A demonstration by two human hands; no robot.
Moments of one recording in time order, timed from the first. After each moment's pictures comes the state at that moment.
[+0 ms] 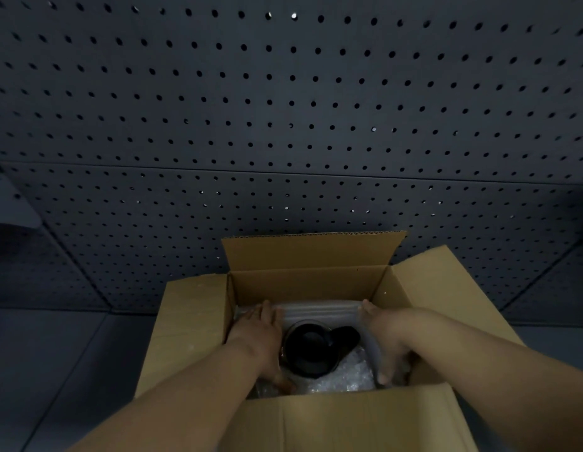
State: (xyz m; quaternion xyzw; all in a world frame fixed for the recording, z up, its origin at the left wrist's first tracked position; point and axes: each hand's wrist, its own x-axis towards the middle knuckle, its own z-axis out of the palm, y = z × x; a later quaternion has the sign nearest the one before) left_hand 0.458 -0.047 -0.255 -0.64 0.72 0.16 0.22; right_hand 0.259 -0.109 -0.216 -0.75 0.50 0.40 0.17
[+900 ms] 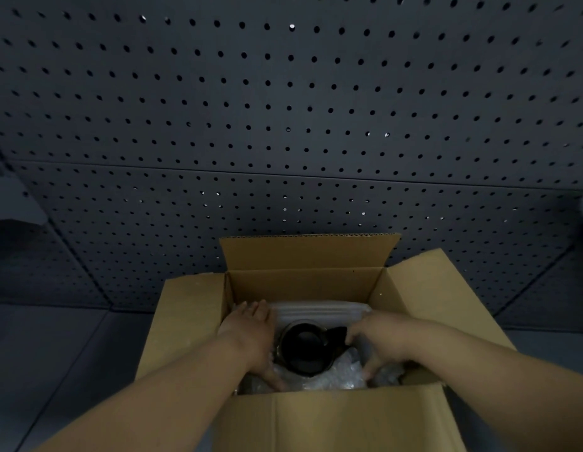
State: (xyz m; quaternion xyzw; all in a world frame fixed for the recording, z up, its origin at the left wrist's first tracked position) left_hand 0.464 -0.046 -0.248 -0.63 0.72 0.14 0.27; right_hand 0.246 -0.096 -0.217 -0.81 0.46 0.29 0.20
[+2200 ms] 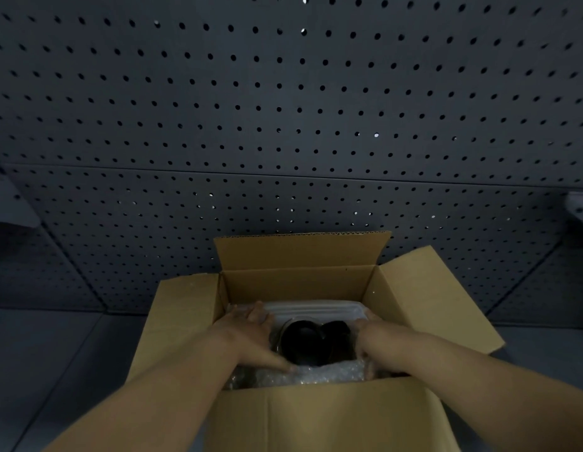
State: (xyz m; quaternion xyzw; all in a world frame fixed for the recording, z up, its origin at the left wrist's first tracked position) left_hand 0.465 -0.049 -0.246 -0.63 0.69 0.24 0.26; right_hand 0.238 -0.092 -0.244 -0.82 0.48 0.28 0.13
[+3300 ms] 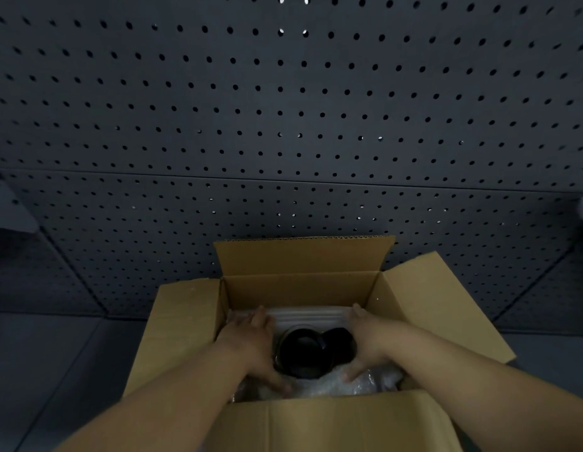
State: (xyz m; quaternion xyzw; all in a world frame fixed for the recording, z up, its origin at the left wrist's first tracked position) left_hand 0.461 -0.052 -0.252 -0.64 0.70 0.20 0.24; right_hand 0.261 -0.106 -0.225 -0.77 0.52 0.31 0.21
